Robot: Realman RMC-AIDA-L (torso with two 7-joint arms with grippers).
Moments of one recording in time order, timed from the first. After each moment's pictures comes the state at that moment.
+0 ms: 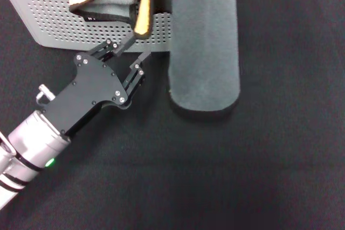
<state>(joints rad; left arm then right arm) -0.40 -2.11 1.27 0.02 0.76 1.70 -0.22 0.78 2.01 -0.98 -1.37 -1.58 -1.50 1.68</state>
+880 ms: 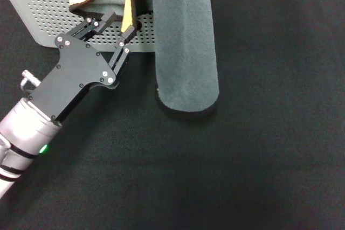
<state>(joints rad) -0.42 -2.11 1.27 0.02 0.65 1.72 -0.13 0.79 2.02 -1.08 -1.35 -1.57 -1.40 1.67</state>
